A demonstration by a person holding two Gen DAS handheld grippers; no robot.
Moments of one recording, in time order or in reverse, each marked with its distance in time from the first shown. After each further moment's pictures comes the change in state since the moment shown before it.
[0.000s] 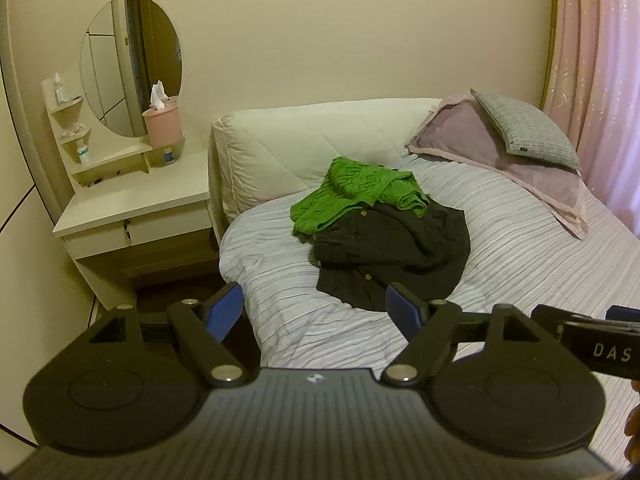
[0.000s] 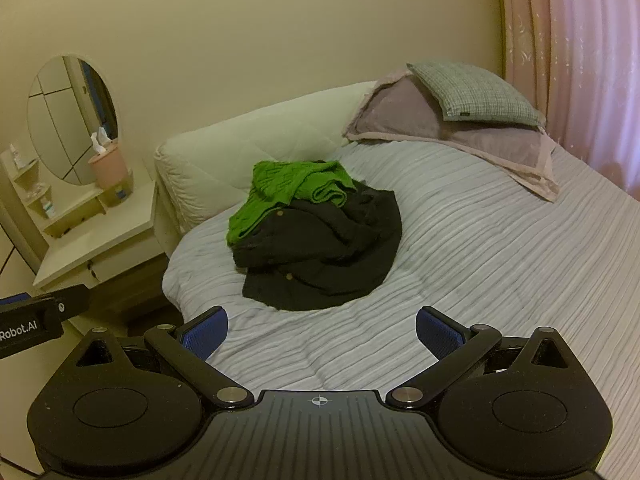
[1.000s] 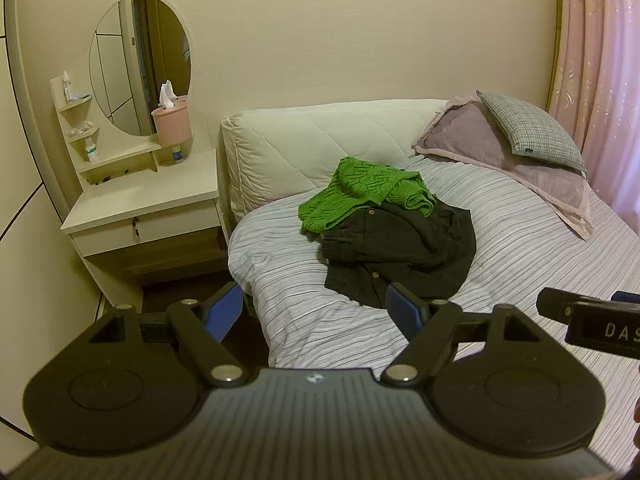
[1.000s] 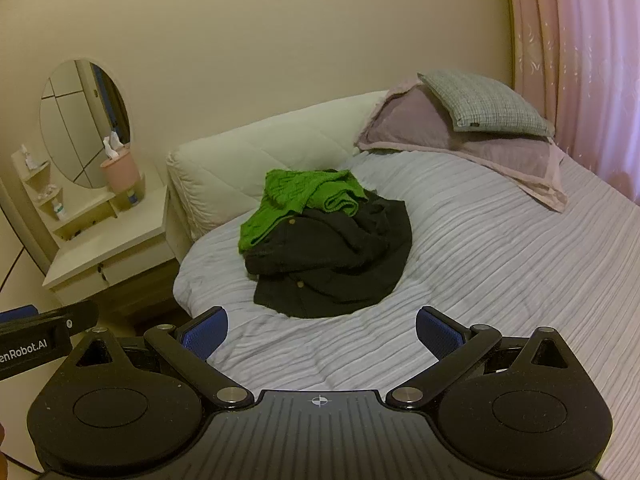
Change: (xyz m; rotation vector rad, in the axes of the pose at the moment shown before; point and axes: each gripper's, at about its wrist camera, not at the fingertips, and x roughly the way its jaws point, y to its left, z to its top) left arm -0.016 0.011 0.004 -0.013 -0.005 0.023; right arm -0.007 0.012 0.003 -0.014 -0.033 0.017
